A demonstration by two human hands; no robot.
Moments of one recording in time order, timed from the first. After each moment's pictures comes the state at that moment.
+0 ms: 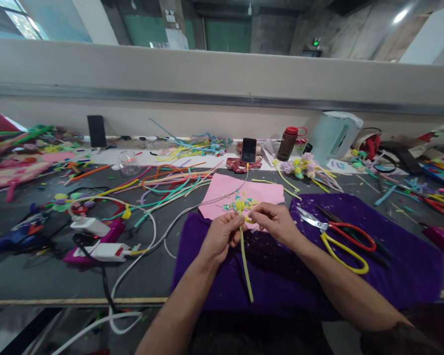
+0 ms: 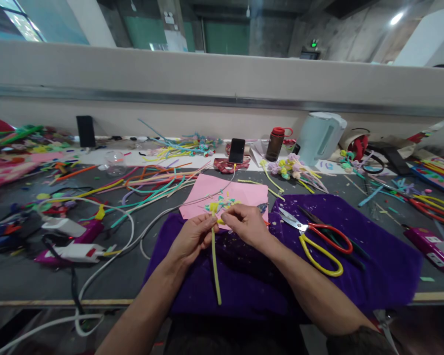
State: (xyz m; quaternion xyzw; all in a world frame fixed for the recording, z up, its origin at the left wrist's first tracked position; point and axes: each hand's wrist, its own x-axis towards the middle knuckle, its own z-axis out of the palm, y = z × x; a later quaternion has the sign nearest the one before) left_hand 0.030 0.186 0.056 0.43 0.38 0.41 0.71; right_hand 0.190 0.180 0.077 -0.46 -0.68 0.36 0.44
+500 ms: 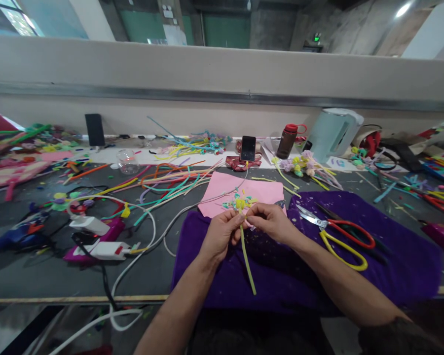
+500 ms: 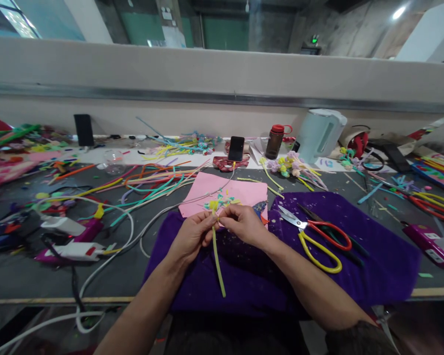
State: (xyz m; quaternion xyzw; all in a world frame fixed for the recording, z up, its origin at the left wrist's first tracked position) left_hand 0.033 0.184 0.056 0.46 0.38 0.43 0.68; right_hand 0.190 0.185 0.071 -0.42 -0.70 0.41 0.40
